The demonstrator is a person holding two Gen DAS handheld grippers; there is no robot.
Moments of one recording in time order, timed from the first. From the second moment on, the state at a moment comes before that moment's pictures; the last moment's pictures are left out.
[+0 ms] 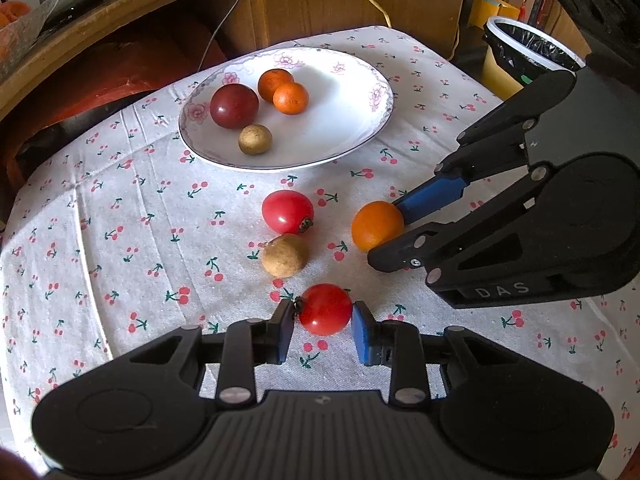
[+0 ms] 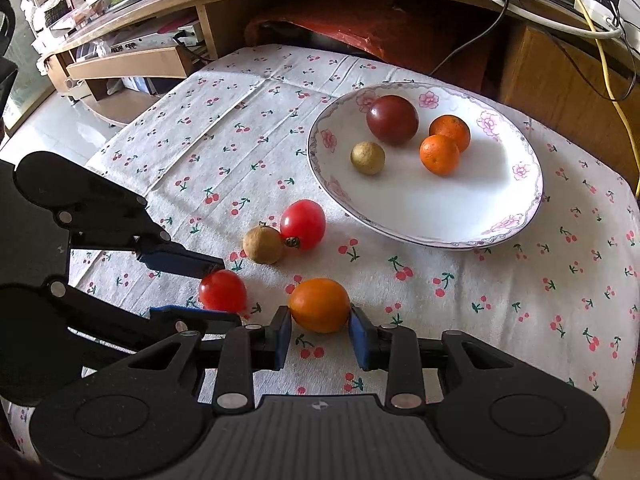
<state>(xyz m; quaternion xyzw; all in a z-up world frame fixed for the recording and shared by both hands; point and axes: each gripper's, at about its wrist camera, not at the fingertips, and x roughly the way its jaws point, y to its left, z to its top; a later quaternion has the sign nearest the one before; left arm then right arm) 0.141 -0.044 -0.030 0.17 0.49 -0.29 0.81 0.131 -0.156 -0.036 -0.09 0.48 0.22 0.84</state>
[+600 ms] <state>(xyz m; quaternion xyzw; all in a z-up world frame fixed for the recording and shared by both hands) 0.154 -0.049 -0.009 0.16 0.46 -0.28 0.83 0.131 -0.165 -0.017 -0.08 0.47 0.21 0.85</state>
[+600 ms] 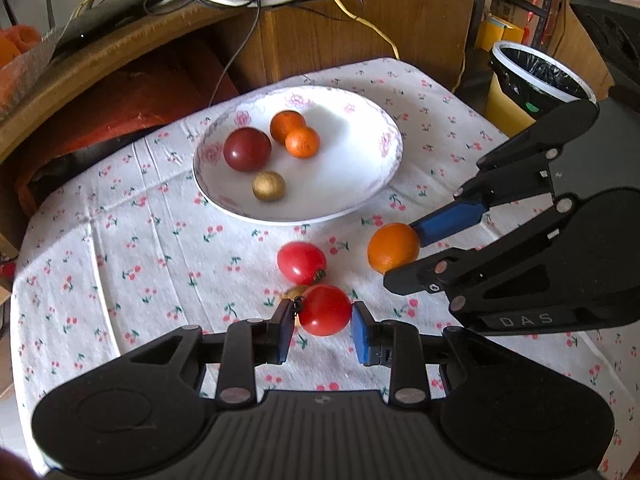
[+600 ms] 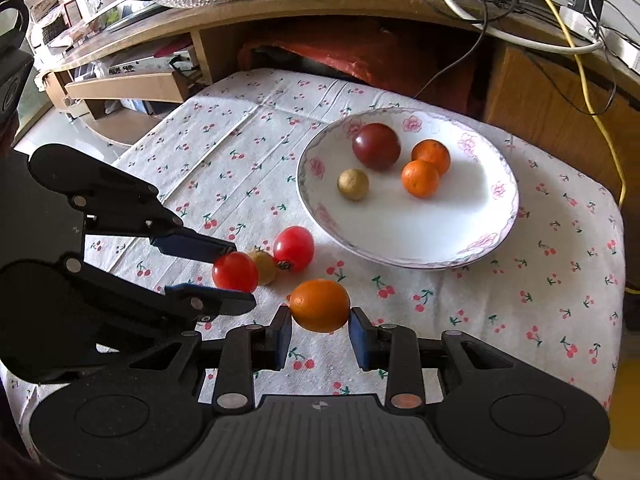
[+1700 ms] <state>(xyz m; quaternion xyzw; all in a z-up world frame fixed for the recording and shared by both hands) 0.217 -0.075 -0.009 0.16 0.43 -0.24 0.85 0.183 -0.188 -0.013 -0.06 0.44 0.15 0.89</state>
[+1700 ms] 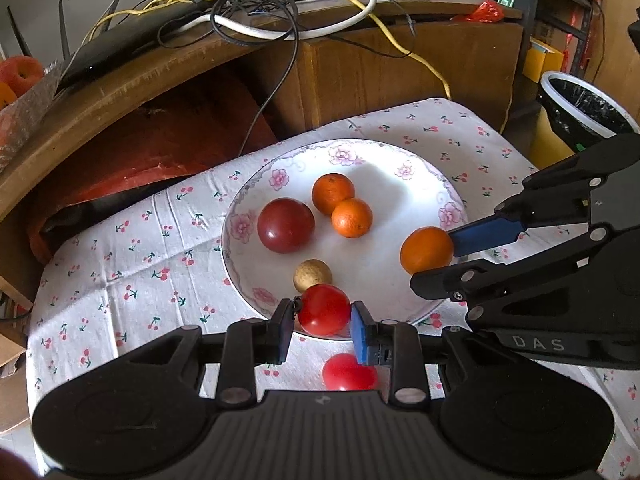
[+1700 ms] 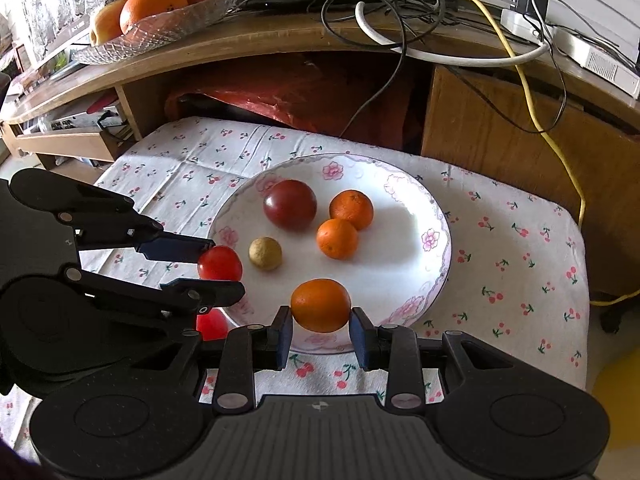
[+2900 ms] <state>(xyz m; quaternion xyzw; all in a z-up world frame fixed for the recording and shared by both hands) 0.229 -0.078 -0.011 0.17 0.42 -0.22 0.87 0.189 -0.192 -0.018 -0.04 0.43 0.13 0.89</state>
